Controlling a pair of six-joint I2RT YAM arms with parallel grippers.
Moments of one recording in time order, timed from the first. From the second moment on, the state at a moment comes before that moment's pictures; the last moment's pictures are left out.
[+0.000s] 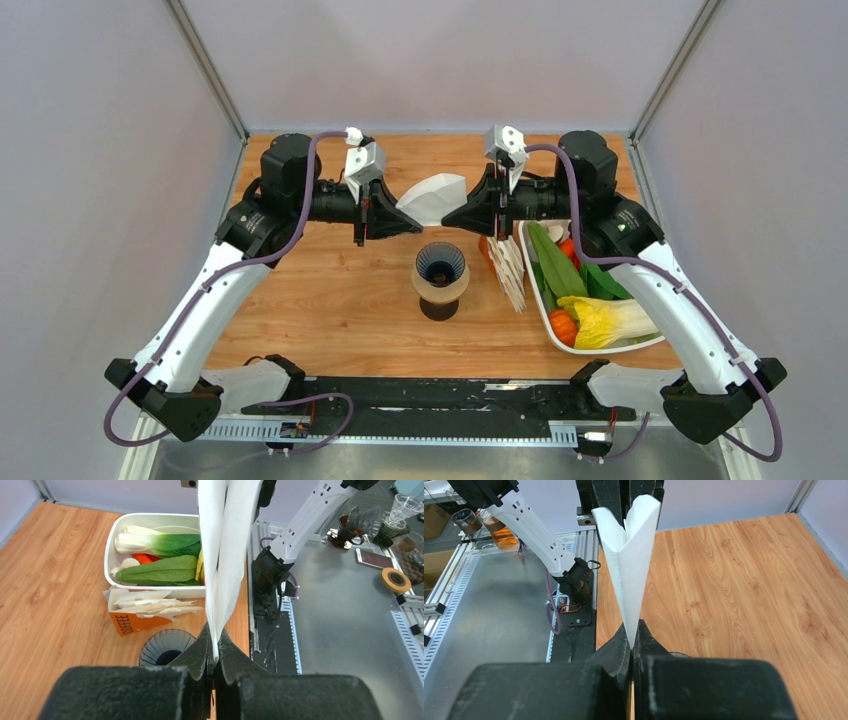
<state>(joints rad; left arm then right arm) -0.52 1.17 1.42 -0.50 1.02 0.07 0.60 1.19 1.48 -0.44 -0.89 -0.04</state>
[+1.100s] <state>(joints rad) -0.47 1.25 1.80 -0.98 0.87 0.34 0.59 1.19 1.48 -0.55 -1.00 -0.15</state>
